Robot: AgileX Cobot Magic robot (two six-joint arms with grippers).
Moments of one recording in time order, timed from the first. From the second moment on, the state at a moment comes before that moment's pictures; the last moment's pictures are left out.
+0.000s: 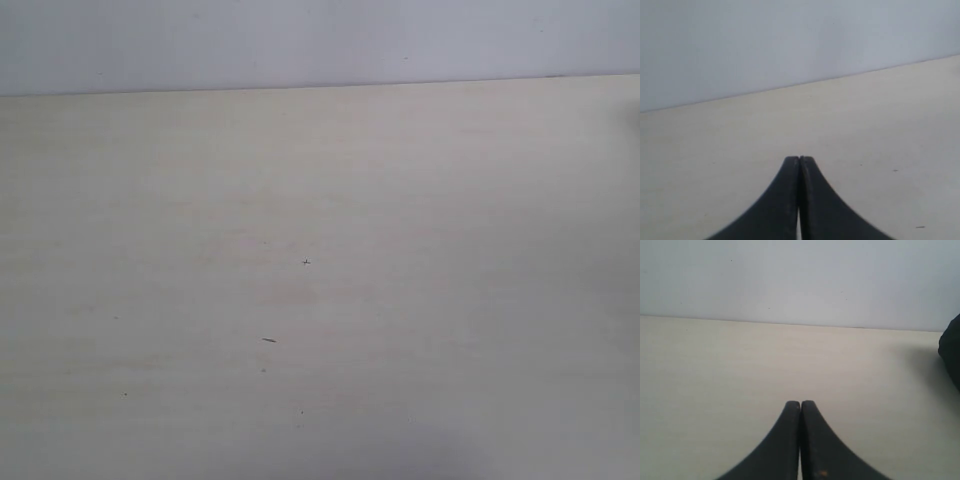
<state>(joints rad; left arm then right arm) -0.34 0.24 -0.18 -0.11 0.23 0.14 0.17 0.01 0.00 0.21 0.29 -0.23</state>
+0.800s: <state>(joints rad) -0.14 0.00 -0.01 -0.12 0.30 0.15 0.17 0.01 0.00 0.21 0.29 -0.23</state>
